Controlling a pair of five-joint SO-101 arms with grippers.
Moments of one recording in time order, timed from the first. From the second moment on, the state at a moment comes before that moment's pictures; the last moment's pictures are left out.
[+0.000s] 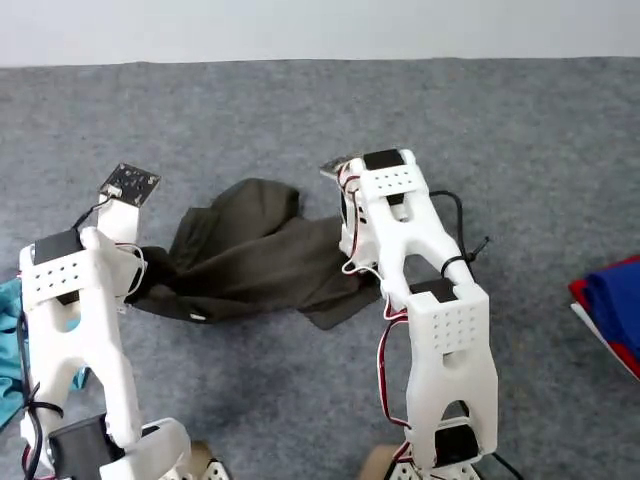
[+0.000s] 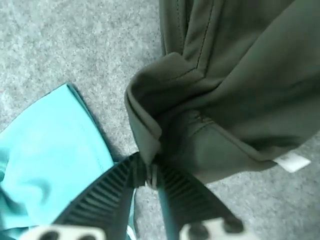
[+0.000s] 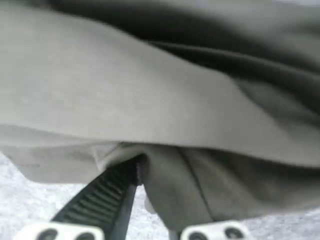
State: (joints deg) left arm -23.5 -14.5 34.1 72.8 -30.5; right arm -16.3 43.2 -25.5 93.6 18.3
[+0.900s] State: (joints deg) left arm -22.9 -14.5 29.6 74.8 -21.4; right arm -5.3 21.4 -25.5 100.1 22.1
